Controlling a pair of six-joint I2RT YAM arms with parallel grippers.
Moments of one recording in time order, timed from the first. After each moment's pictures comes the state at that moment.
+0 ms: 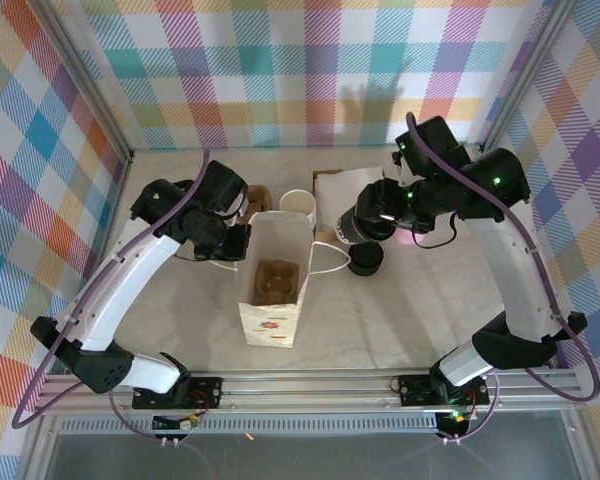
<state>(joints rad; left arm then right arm) -0.61 1.41 1.75 -1.56 0.03 -0.49 0.62 1.53 2.24 -1.69 -0.08 0.70</state>
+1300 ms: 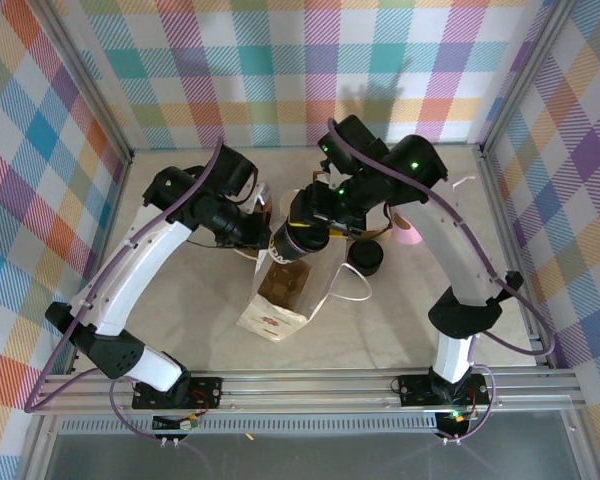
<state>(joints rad) -0.61 1.49 1.83 -1.46 0.25 -0.44 0.84 1.83 2.50 -1.69 -0.22 0.89</state>
